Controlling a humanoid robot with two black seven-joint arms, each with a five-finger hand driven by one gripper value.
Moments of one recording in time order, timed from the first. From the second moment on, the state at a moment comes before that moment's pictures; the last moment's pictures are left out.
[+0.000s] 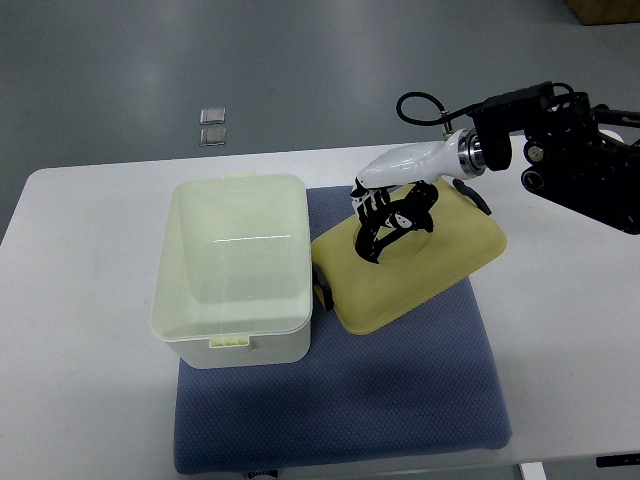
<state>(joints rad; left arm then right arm) 0.00 0.00 -0.02 -0.18 0.02 -0.10 0.11 1.23 -0.45 0.16 1.09 -1.58 0.42 0.35</state>
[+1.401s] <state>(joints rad) 0.00 0.00 -0.02 -0.19 0.02 -0.10 0.11 1.11 -0.45 0.54 0.81 -0.93 0.47 0.35</state>
